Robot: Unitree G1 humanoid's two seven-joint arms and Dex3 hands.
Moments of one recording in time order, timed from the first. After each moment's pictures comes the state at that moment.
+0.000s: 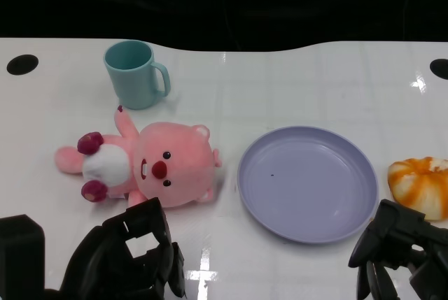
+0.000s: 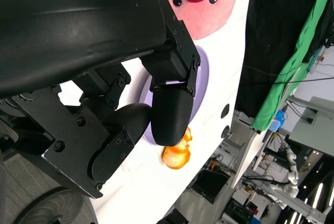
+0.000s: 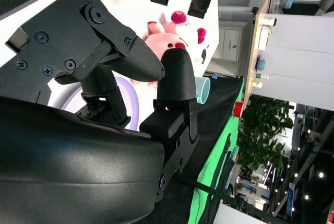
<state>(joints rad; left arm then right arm) 0.21 0.08 0.02 -0.25 -0.52 0.40 -0.33 0.46 -0.13 0.04 -0.47 0.12 -0.15 0.28</state>
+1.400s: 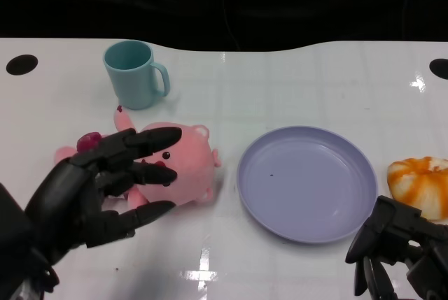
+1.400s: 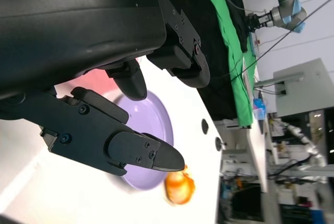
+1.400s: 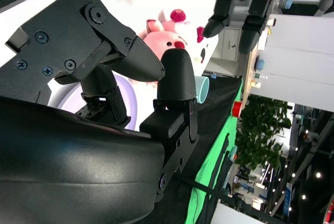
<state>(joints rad) 0.07 0.26 0.05 -0.32 -0.23 0.12 -0.40 0.43 -0.13 0.05 -0.45 0.11 -0.16 0.27</state>
